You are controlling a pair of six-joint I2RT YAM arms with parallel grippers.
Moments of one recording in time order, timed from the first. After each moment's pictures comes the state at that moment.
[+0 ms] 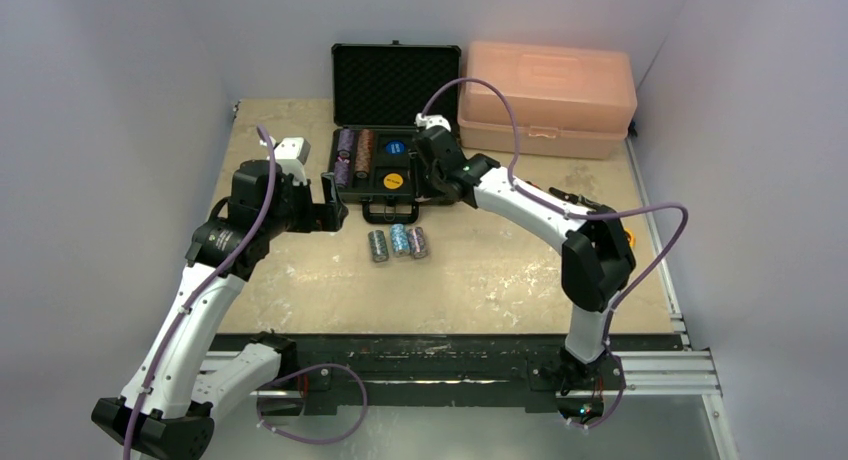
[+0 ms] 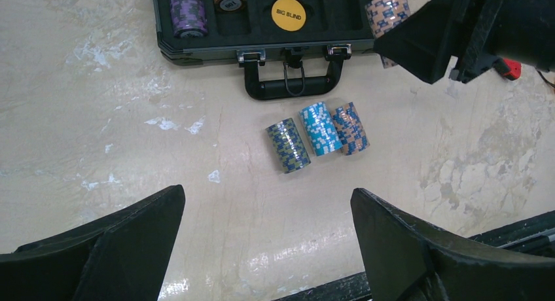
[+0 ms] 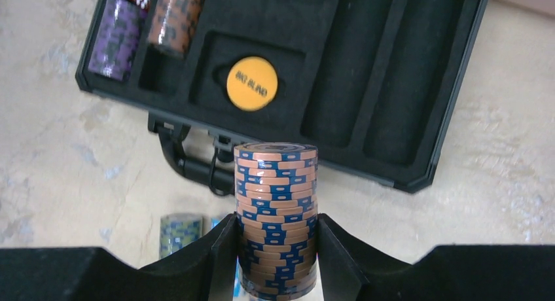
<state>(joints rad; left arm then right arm) -0.30 0.92 1.10 -0.78 0.05 -0.28 0.74 1.82 1.52 -0.46 0.21 0.45</state>
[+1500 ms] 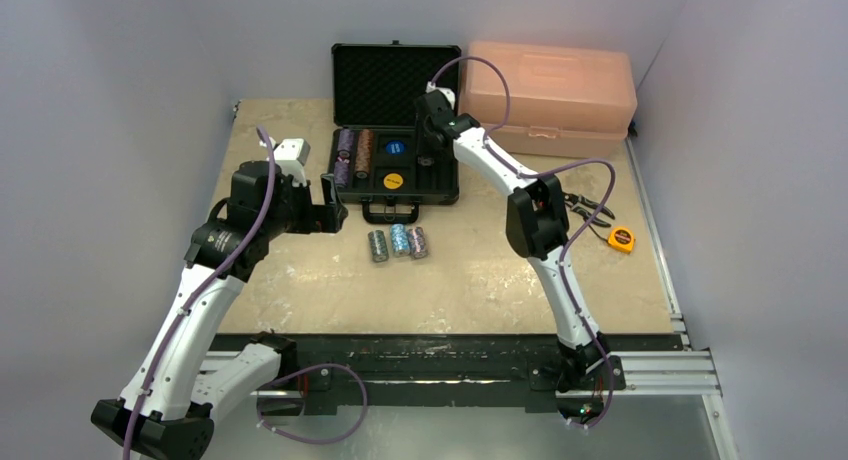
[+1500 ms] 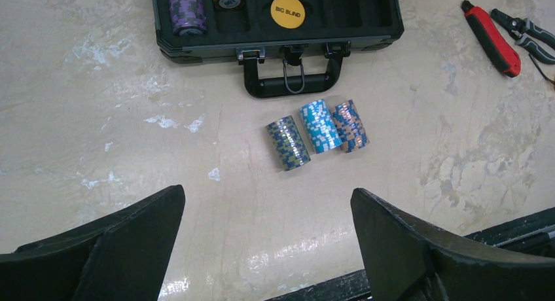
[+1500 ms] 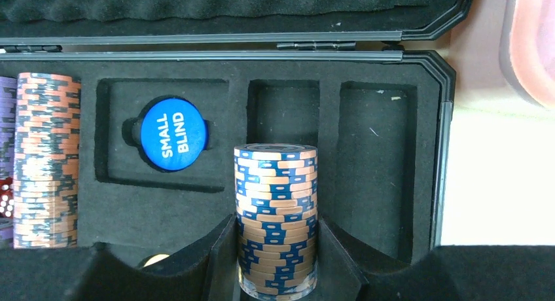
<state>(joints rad) -0.30 0.92 1.10 -0.79 0.05 -0.27 0.56 2.44 2.27 -0.67 0.24 0.52</state>
